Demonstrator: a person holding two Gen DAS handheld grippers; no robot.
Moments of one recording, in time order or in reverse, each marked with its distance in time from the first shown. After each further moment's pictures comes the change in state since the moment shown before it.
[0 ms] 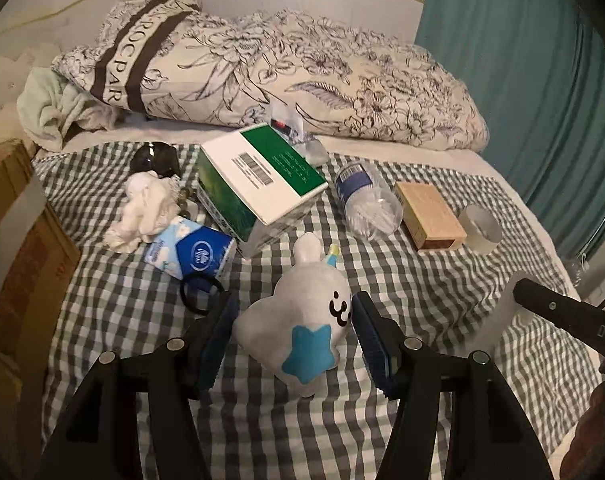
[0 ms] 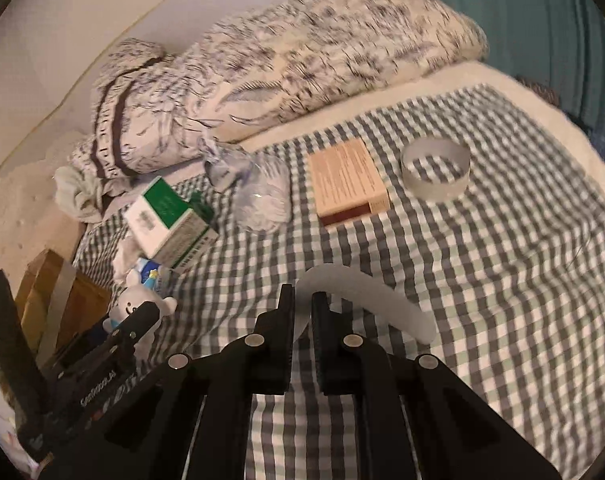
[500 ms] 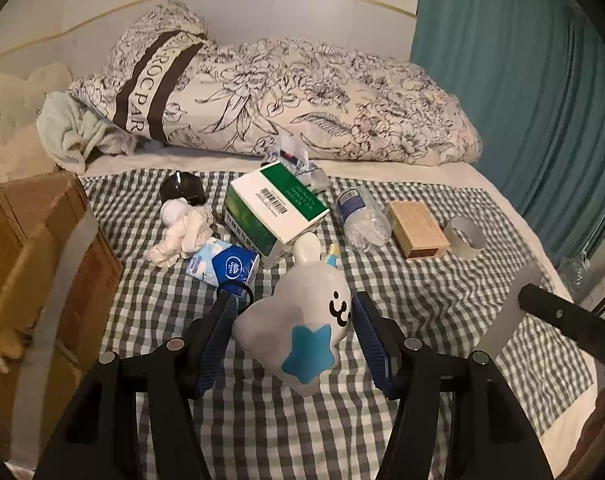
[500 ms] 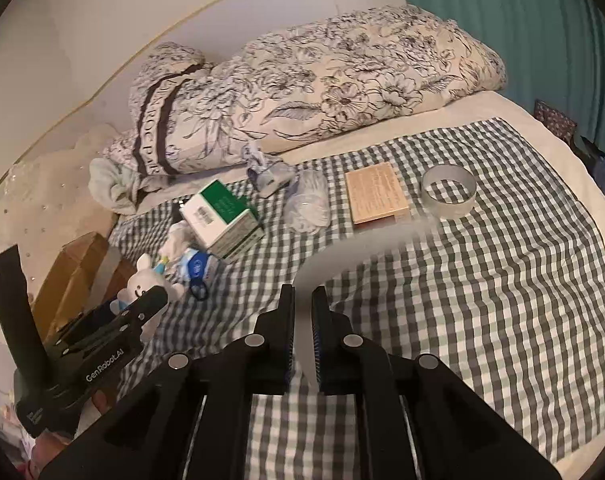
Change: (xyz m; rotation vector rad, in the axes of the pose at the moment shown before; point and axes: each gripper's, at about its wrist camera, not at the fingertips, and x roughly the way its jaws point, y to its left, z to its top) left arm -0.068 0.003 0.004 0.033 -0.053 0.025; right arm -0.058 0.028 -0.013 -0.065 -0.030 0.075
